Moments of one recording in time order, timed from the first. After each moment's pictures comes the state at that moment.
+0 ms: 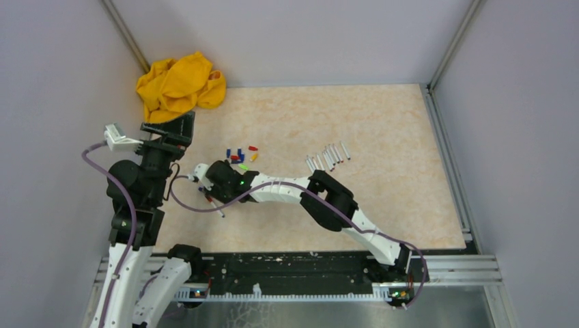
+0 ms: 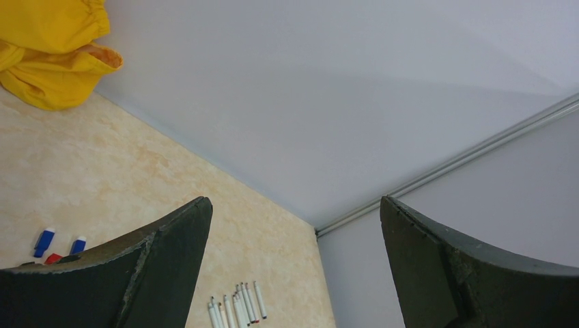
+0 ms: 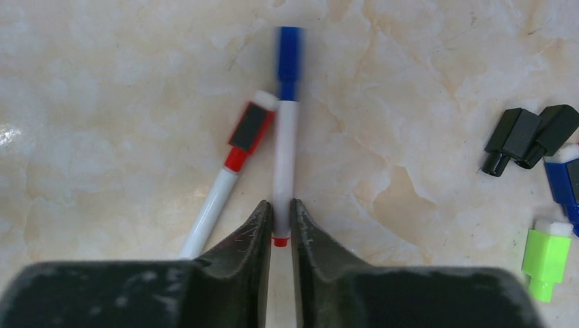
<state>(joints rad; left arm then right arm) -0.21 0.59 0.90 -0.12 -0.14 -0.92 1.17 2.40 1.90 -0.25 -0.01 -0.09</state>
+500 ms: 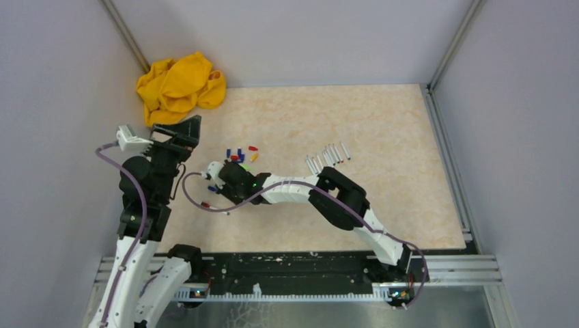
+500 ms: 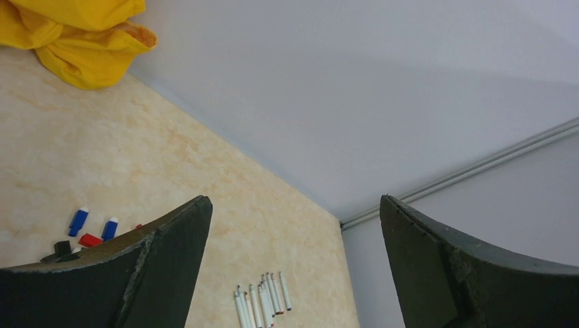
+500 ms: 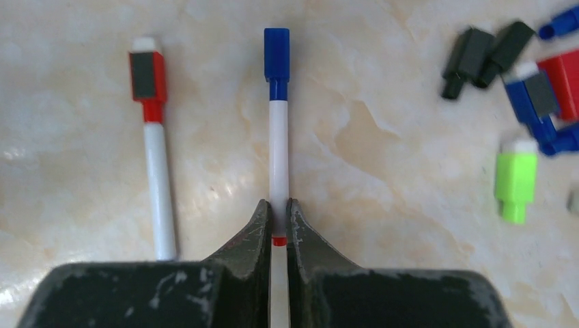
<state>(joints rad) -0.21 0.61 0.84 -0.10 -0.17 -0.91 1.15 2.31 1.70 -0.11 0.03 -0.05</state>
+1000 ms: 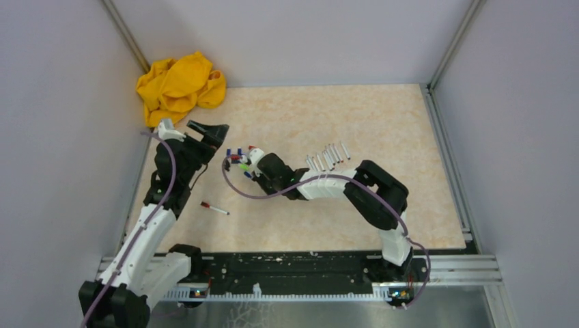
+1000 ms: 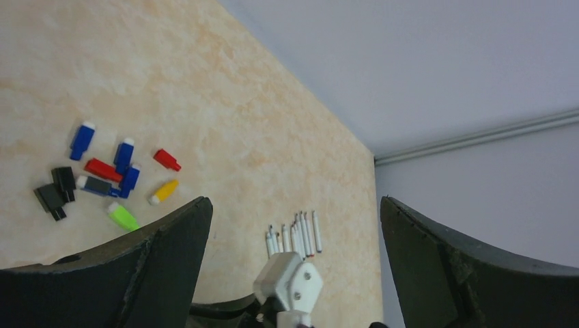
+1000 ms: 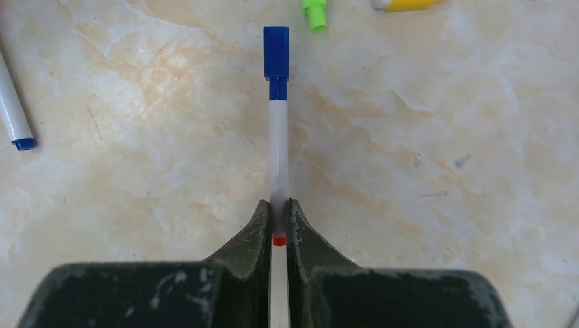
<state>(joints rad) -0.21 0.85 0.68 0.03 -0.05 -0.97 1.01 1.97 1.21 0.04 0.08 0.06</state>
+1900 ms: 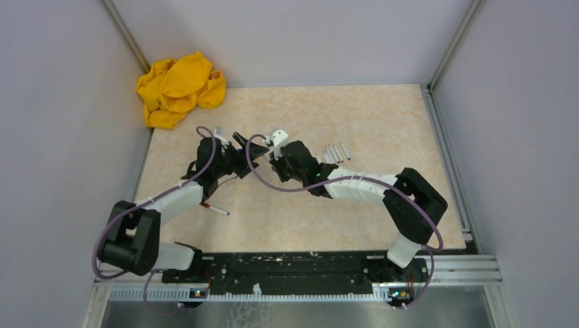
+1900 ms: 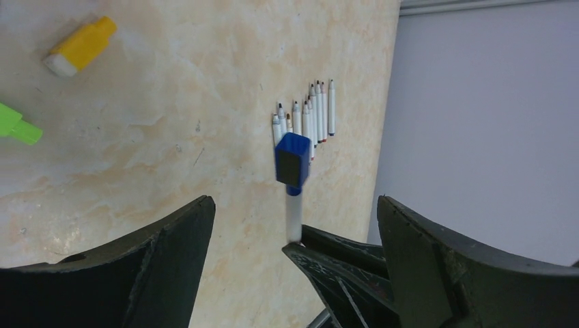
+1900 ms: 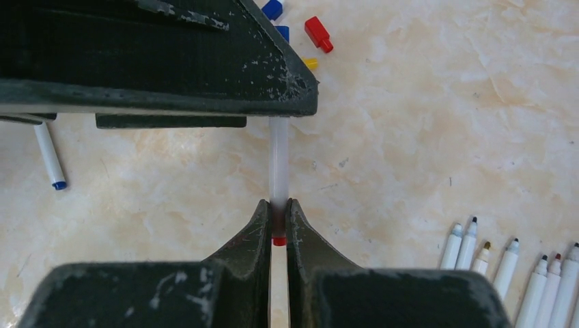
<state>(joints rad) -0.33 1.34 0.60 0.34 0.30 -1.11 0.91 1.68 1.03 0.16 0.11 0.08</state>
